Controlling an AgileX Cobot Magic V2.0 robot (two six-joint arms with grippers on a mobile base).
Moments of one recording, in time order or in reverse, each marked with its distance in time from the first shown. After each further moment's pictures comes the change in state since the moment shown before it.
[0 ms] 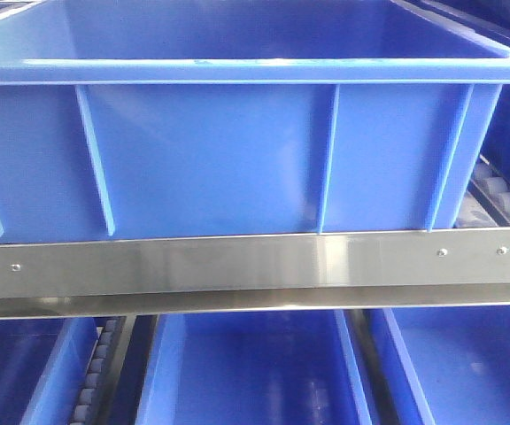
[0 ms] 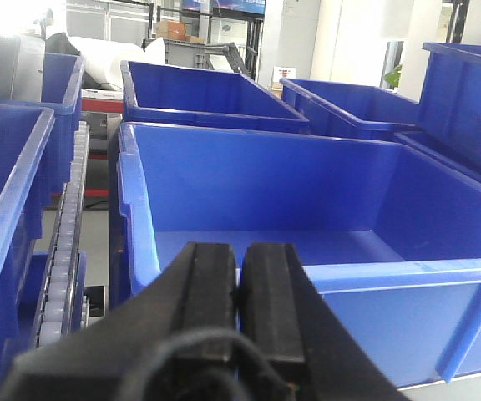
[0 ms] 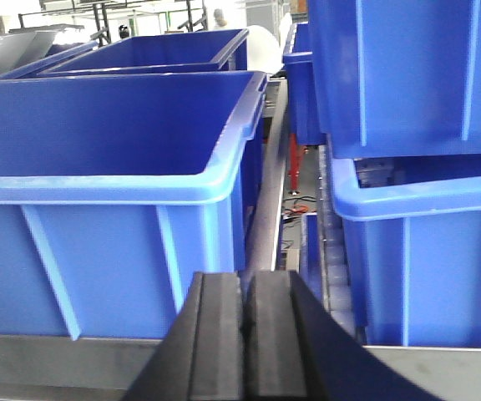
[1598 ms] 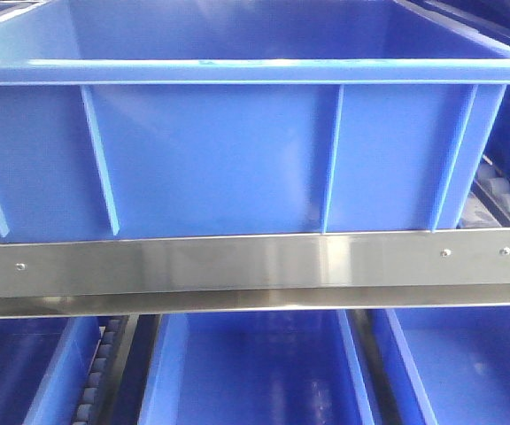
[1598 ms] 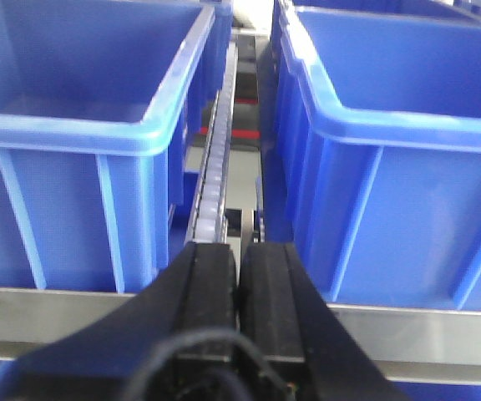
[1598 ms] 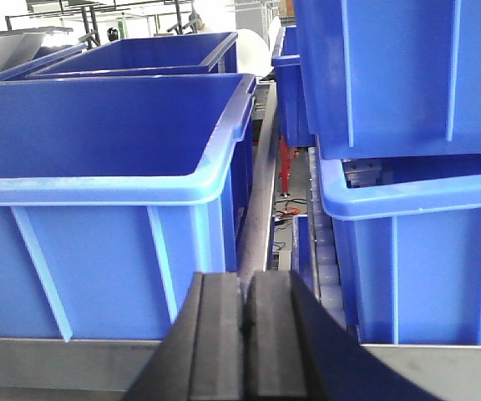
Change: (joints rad) left arm 0.303 -0.146 0.263 -0.062 0.015 0.092; right arm -0.009 -0.034 0.000 0.000 0.031 -0.005
